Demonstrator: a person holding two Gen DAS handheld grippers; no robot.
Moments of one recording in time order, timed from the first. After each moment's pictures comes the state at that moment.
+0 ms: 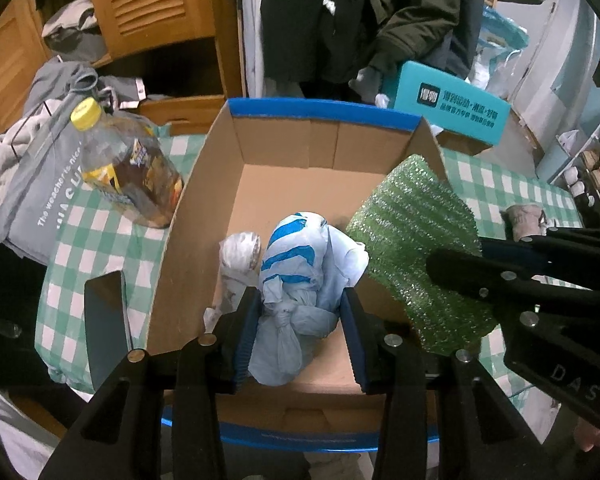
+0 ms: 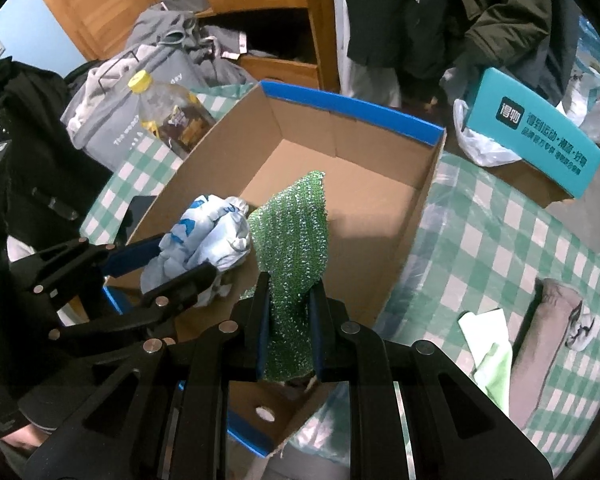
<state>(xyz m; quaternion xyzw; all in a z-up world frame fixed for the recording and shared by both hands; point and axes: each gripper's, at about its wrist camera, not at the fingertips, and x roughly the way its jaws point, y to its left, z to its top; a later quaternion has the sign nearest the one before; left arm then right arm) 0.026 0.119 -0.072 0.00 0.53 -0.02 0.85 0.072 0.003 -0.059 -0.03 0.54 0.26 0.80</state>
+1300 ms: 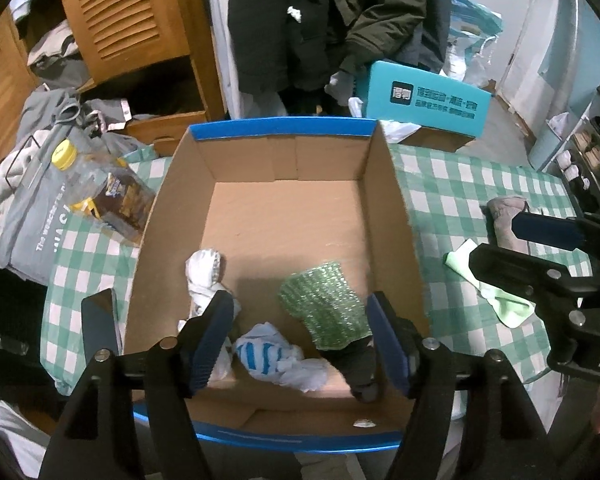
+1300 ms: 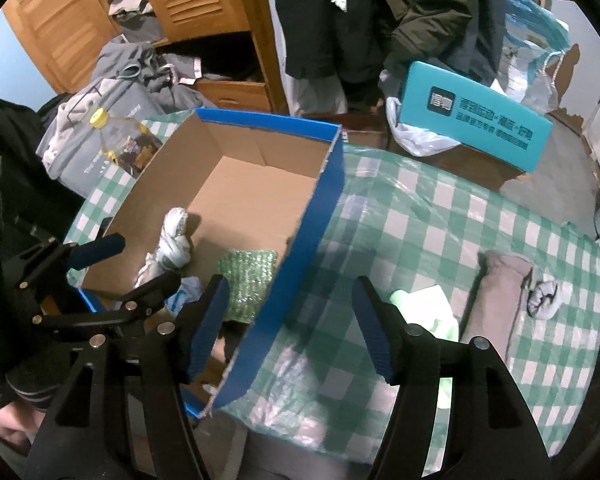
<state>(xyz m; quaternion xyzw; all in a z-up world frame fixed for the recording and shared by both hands) 0.024 0.071 -0.052 0.03 0.52 -0.04 0.85 0.061 -0.074 -0.038 -0.01 0.52 0.19 0.83</state>
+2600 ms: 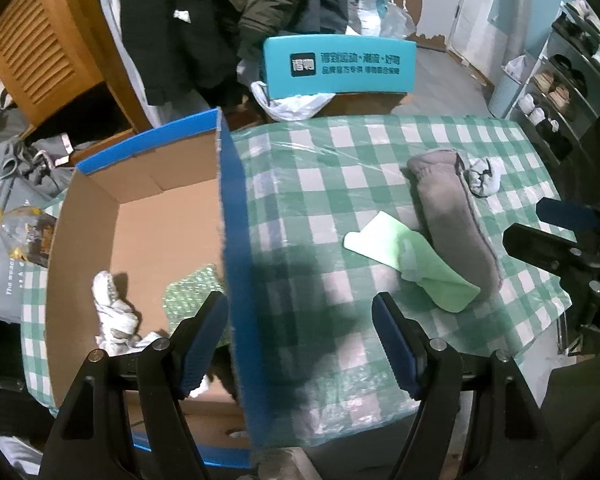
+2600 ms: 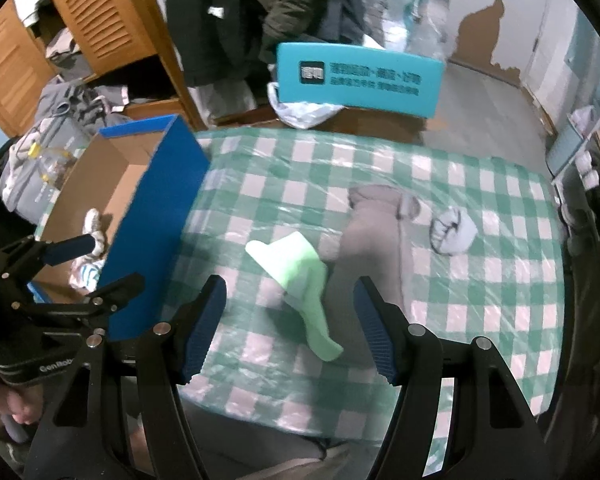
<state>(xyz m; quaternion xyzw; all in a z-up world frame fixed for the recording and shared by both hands) 0.019 -0.061 -0.068 0.09 0.54 -0.11 0.83 0.024 -0.229 -0.052 0.04 0.52 0.09 0.85</state>
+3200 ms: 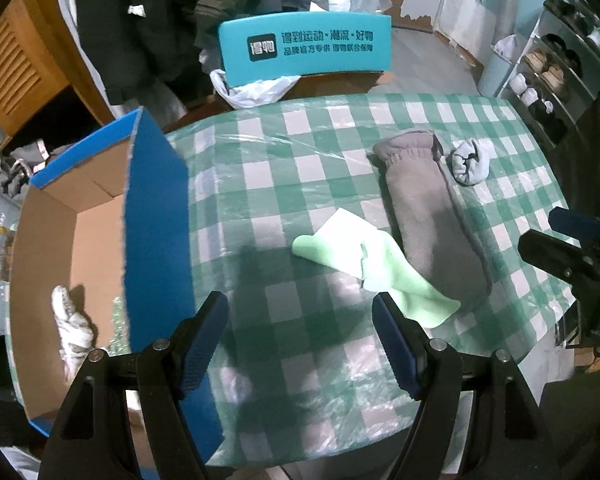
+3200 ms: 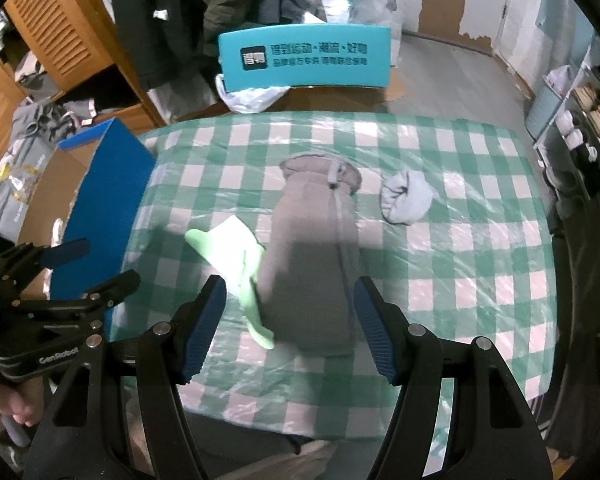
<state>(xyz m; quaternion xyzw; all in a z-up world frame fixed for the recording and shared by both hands) 0.034 -0.117 -0.100 0.11 0.56 -0.13 0.81 0.019 -0.291 -0.082 0.07 0.54 0.05 0.84</state>
